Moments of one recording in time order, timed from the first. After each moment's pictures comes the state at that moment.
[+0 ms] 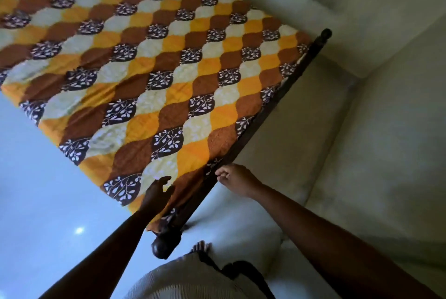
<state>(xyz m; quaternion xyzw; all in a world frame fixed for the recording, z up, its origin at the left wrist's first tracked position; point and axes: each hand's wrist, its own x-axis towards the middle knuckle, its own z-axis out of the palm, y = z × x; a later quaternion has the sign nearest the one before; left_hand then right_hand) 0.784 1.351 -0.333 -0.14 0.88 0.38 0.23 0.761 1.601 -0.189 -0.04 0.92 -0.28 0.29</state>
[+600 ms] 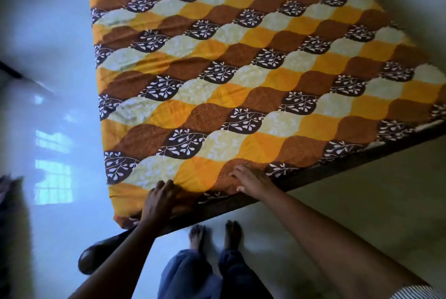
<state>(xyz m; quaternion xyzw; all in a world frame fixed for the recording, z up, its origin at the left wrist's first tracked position) 0.757 1.446 -0.322 -0.12 0.97 0.14 0.14 0.559 1.648 -0.305 -0.45 0.83 -0.01 0.33</state>
